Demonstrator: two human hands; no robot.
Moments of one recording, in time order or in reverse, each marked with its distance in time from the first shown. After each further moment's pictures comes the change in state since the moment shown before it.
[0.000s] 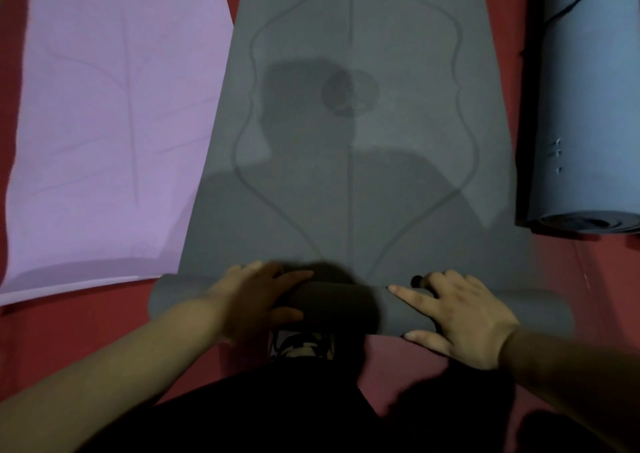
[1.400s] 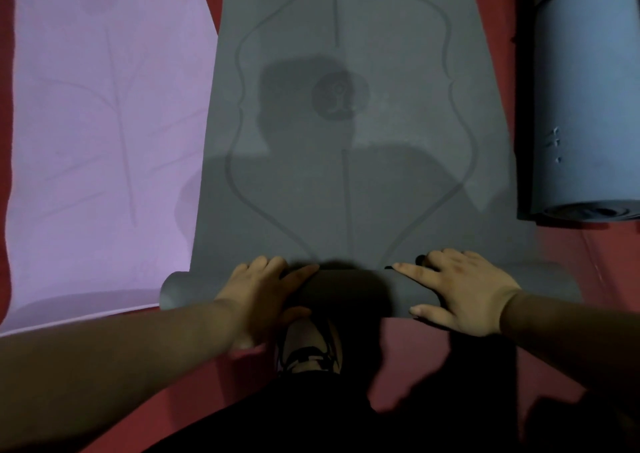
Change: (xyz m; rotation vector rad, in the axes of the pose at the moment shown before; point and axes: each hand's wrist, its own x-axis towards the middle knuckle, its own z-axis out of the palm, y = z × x) left_hand 0.022 -0.001 0.003 0.176 0.134 -0.031; right_hand 0.029 0.026 -0.008 0.039 -0.070 0.014
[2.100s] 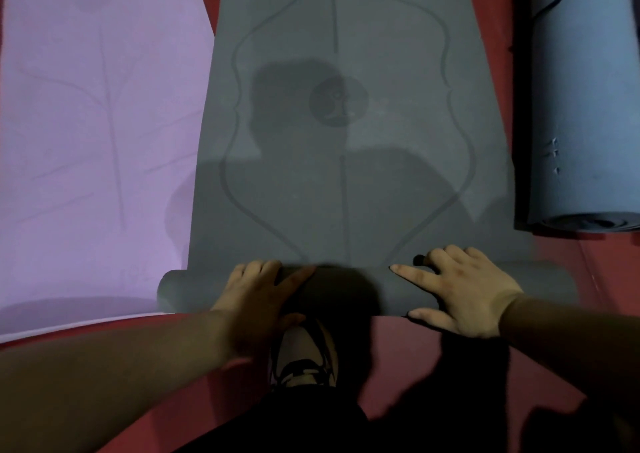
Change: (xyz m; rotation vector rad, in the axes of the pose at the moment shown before) left_hand 0.009 -0.004 0.022 0.022 0.226 0.031; right_hand 0.007 0.005 -0.009 -0.166 0.177 -0.021
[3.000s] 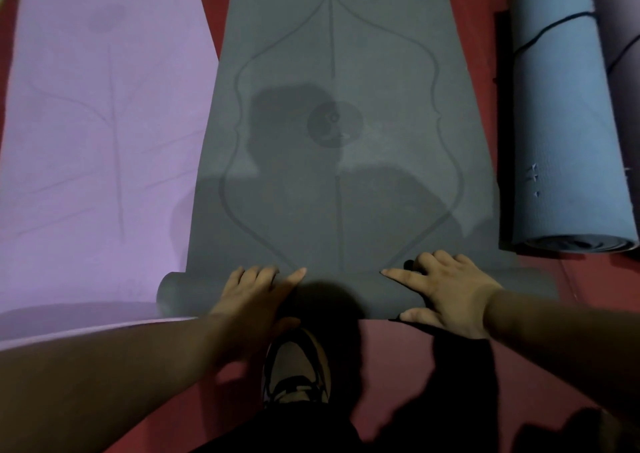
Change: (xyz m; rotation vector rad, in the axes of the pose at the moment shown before) left_hand 0.012 -0.005 -0.012 -0.060 -0.187 -0.117; right_hand 0.020 0.011 -0.025 0.071 -0.358 0.087
